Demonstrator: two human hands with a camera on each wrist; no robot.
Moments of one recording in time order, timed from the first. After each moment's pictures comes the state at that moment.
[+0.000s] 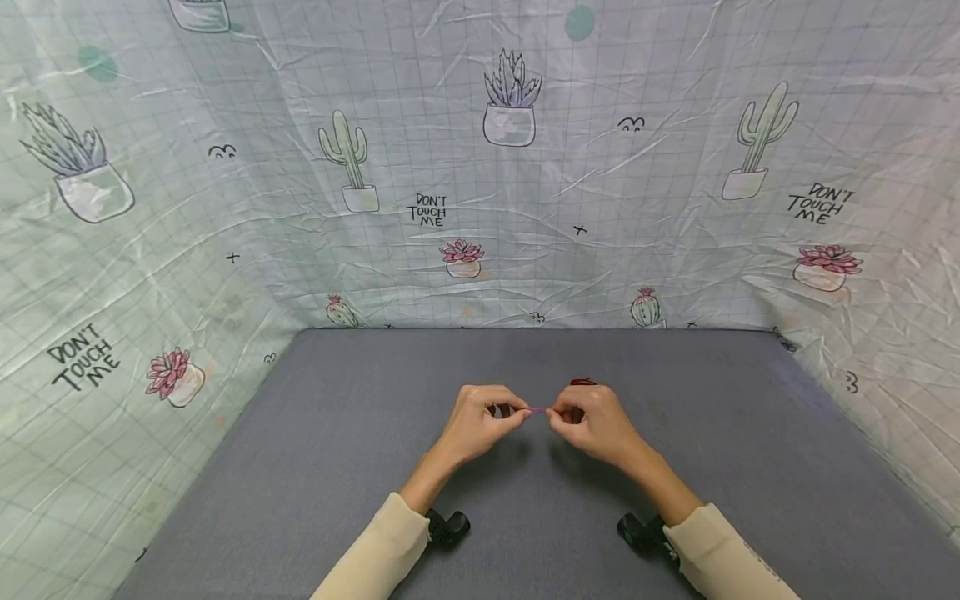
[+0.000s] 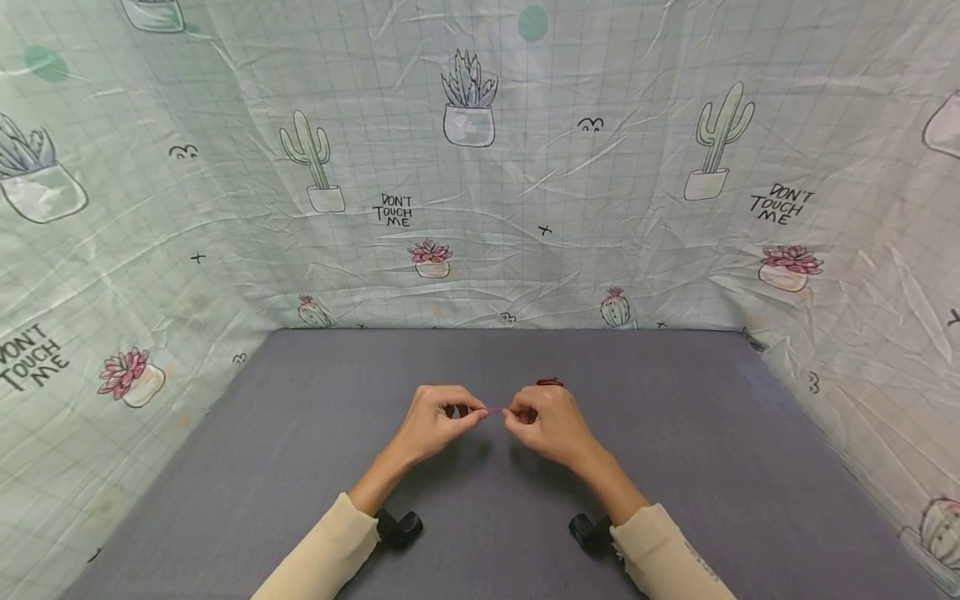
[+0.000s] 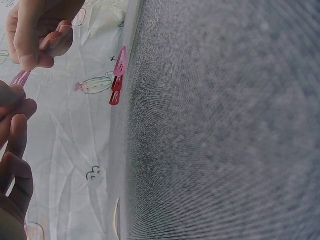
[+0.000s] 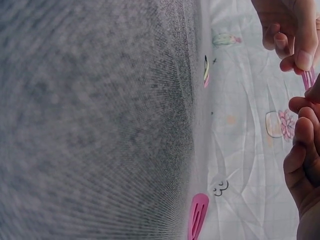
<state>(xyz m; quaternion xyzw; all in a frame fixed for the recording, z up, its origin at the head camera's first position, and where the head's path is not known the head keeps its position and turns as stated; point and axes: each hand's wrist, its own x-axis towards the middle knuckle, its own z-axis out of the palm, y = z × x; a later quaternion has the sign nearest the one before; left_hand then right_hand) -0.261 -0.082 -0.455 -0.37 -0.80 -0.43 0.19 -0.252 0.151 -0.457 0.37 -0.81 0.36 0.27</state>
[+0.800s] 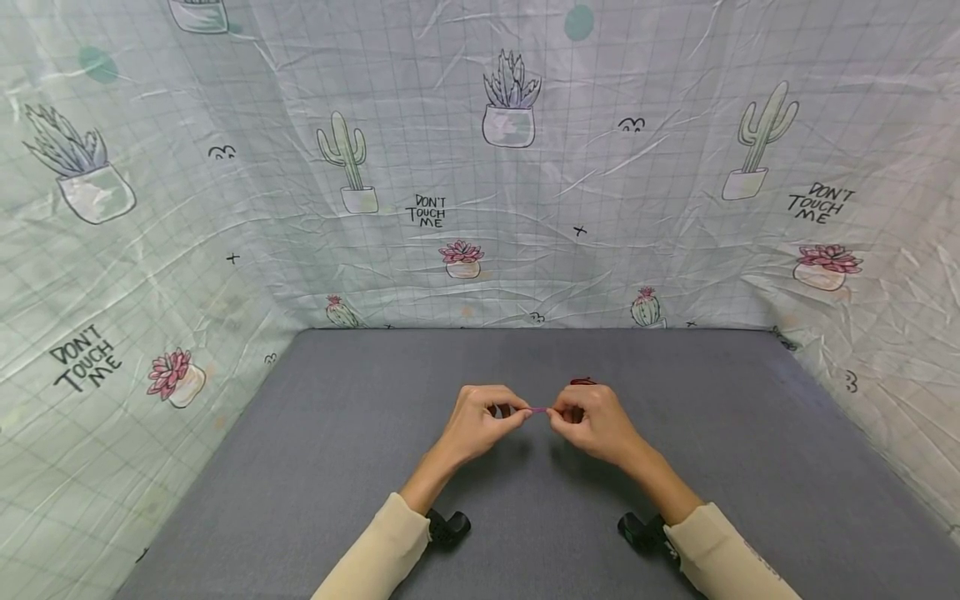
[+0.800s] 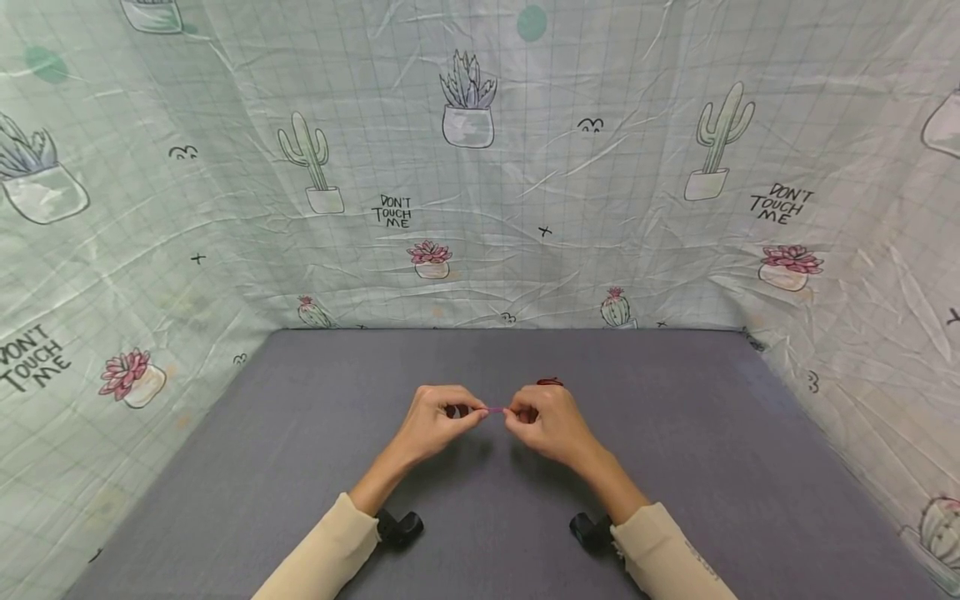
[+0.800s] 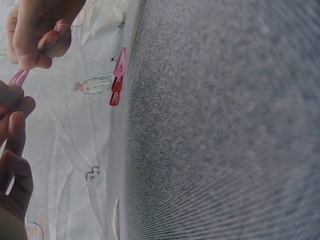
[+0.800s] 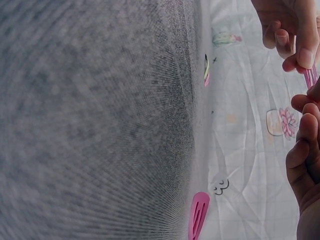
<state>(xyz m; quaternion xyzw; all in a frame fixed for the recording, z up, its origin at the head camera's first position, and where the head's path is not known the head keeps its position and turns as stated) -0.260 -0.081 -0.455 -0.38 -0.79 -0.45 0.19 -0.252 0.152 -0.456 0.38 -0.81 0.37 0.26</state>
